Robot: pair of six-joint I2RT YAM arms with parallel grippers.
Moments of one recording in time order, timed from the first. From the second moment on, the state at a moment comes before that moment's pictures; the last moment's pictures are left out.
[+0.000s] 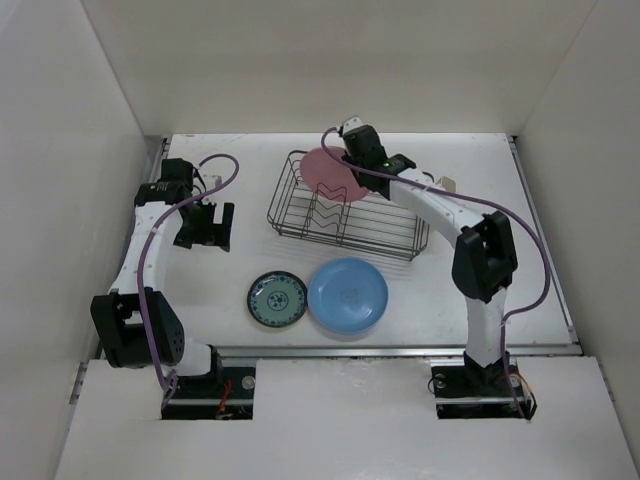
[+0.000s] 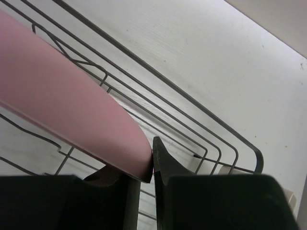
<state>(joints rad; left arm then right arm) 0.06 1.43 1.28 -1.08 0.11 0.16 0.58 2.02 1.82 -0.49 0.45 -0.12</state>
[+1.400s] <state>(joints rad) 0.06 1.43 1.28 -1.07 0.15 0.15 0.67 1.49 1.18 -0.83 -0.13 0.22</state>
